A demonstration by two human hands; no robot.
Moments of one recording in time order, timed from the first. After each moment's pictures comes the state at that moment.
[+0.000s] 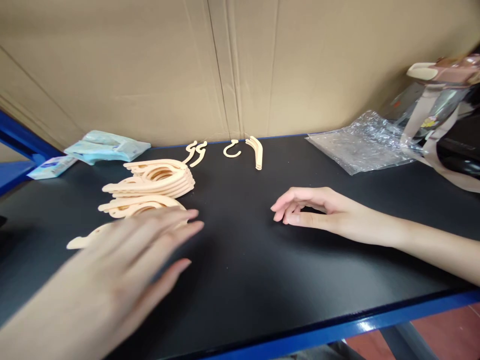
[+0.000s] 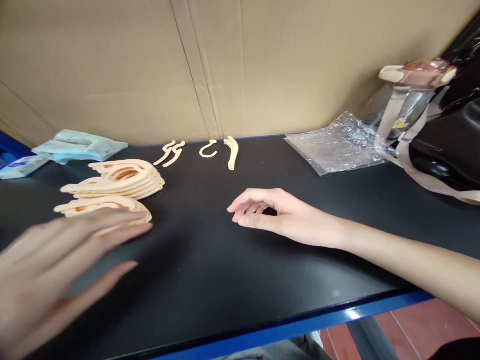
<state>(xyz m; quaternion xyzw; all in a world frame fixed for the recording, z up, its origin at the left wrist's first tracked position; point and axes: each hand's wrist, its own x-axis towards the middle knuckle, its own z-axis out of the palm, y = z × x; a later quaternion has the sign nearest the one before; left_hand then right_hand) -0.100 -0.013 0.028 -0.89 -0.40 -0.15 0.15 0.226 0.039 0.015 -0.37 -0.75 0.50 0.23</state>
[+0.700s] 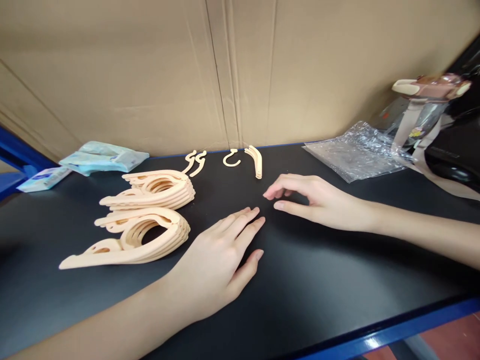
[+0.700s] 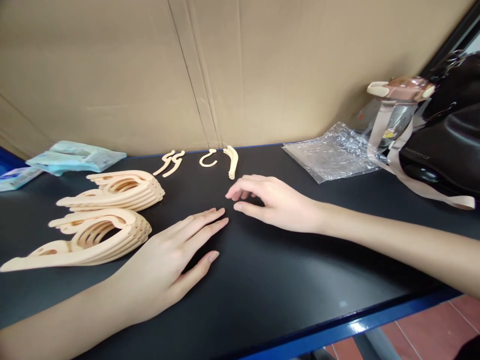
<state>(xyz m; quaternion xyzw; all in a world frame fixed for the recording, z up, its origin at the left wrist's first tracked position) -0.029 0.022 -0.003 -0.94 -0.32 -0.14 0.05 0.213 0.069 0.021 -0.35 -0.88 0.21 0.24</state>
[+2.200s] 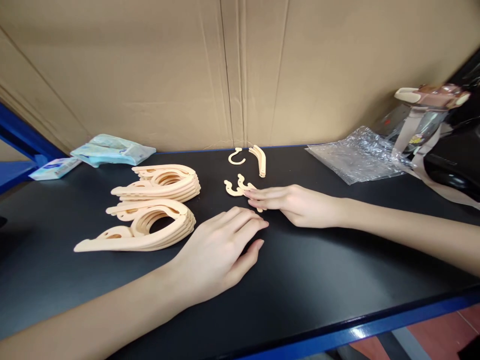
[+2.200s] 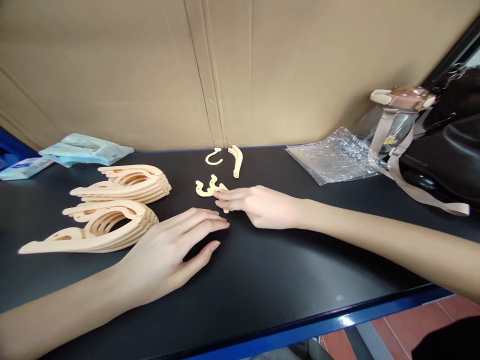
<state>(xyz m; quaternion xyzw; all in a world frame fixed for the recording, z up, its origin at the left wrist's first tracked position) -0.031 0.021 0.003 -0.93 -0.31 -0.20 -0.01 0.198 0.088 0.001 -0.20 -0.96 0.13 0.13</state>
